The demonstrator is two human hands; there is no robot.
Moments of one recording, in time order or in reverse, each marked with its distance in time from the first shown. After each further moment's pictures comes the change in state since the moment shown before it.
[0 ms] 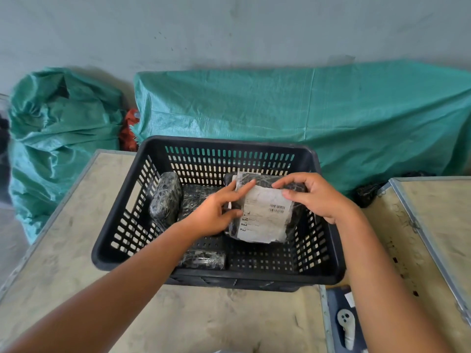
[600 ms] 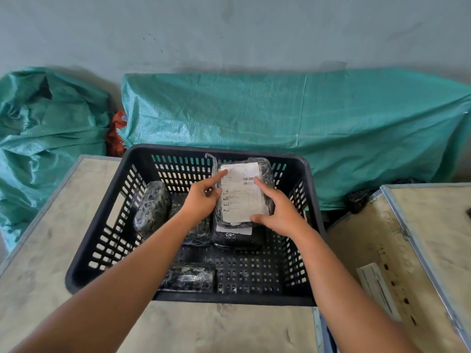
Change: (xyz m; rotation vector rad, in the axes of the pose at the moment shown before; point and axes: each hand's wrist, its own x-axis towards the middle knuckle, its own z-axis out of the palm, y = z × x) left_hand 0.060 -0.034 -0.018 -0.245 0.394 -0.238; right_hand 0.039 0.035 0.049 -0.084 0.087 0.071
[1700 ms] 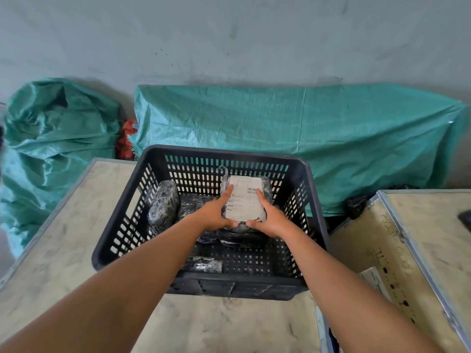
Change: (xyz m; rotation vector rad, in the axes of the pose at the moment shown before) left_hand -0.013 -0.029 0.000 0.658 -0.410 -0.163; right_hand 0.003 0.015 0.040 -0.172 -0.100 0.221
